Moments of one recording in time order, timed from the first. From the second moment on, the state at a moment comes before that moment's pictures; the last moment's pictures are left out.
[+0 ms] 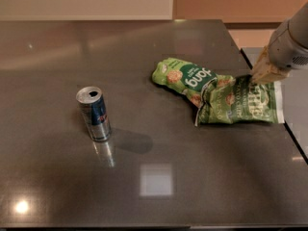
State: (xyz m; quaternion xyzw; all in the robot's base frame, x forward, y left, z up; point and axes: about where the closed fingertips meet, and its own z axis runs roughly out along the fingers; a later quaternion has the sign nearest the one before) arm 0.548 -0.264 0.914 -0.66 0.73 -0.08 0.19
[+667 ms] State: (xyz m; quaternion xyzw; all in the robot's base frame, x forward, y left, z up) arm 0.555 -0.265 0.918 -0.65 0.72 -0.09 0.20
